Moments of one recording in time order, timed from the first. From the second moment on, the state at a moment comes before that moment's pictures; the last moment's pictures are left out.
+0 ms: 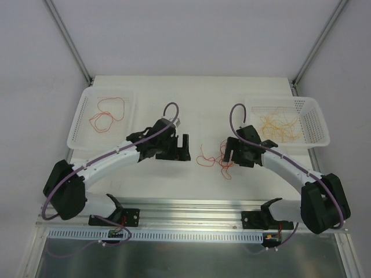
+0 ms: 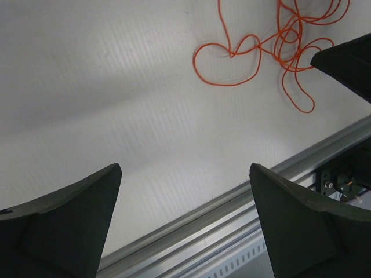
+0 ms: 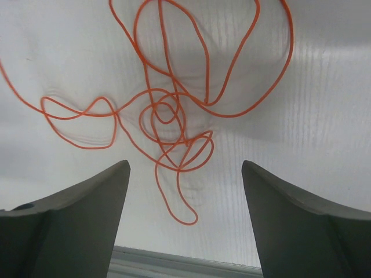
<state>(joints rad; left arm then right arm) -0.73 1.28 0.90 -0.51 0.10 -0.62 0.45 1.30 0.72 -0.53 0.03 0.59</state>
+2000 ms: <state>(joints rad) -0.87 1.08 1.20 -0.82 -0.25 -0.43 0.45 1.58 0.86 -0.39 0.08 0.72</state>
